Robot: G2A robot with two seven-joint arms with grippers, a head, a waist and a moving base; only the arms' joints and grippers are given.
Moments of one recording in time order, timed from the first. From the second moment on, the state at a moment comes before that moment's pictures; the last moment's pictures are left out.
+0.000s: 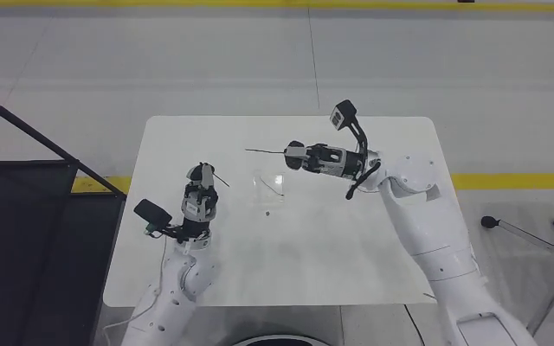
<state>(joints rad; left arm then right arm) 1.34 -1.32 -1.27 -1.44 1.07 -0.29 0.93 -0.70 -1.30 1.11 -1.27 0.42 -0.12 1.10</state>
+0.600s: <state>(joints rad) 1.34 -1.33 -1.26 -1.45 1.06 -0.26 0.95 -0.71 -1.31 1.08 -1.30 0.47 -0.10 1.09</state>
